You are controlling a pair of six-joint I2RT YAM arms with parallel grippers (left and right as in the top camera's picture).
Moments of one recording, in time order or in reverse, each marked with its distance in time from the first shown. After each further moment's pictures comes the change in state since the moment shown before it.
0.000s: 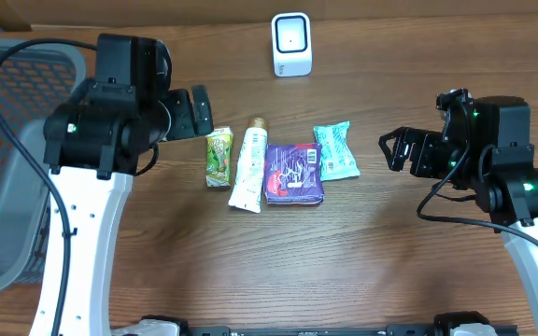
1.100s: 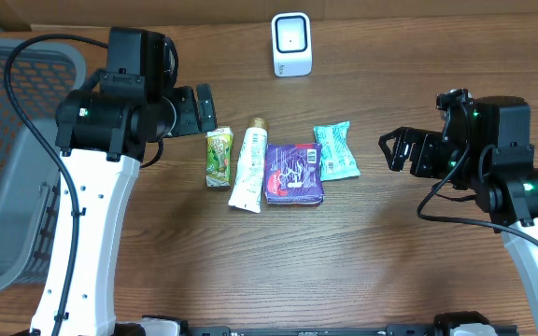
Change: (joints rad) left arm 0.000 0.050 0.000 0.000 0.000 0.000; right arm 0.000 0.000 0.000 0.000 0.000 0.000
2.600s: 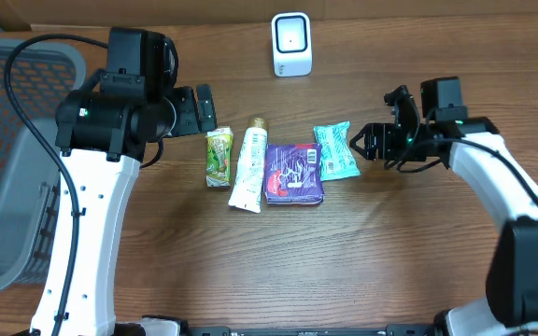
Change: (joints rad) left arm 0.000 0.000 0.000 0.000 0.000 0.000; right arm 0.000 0.557 0.000 0.278 -0.208 -0.196
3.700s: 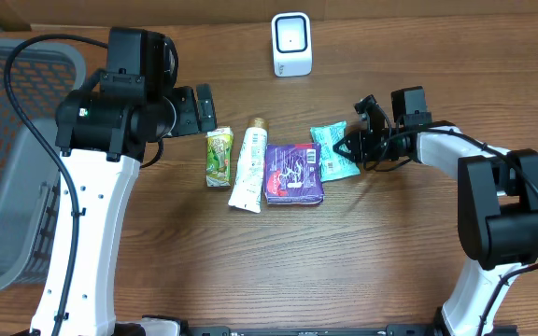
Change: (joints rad) left arm 0.000 0.000 0.000 0.000 0.000 0.000; right arm 0.042 0.297 0.009 0.304 -0.138 -0.076
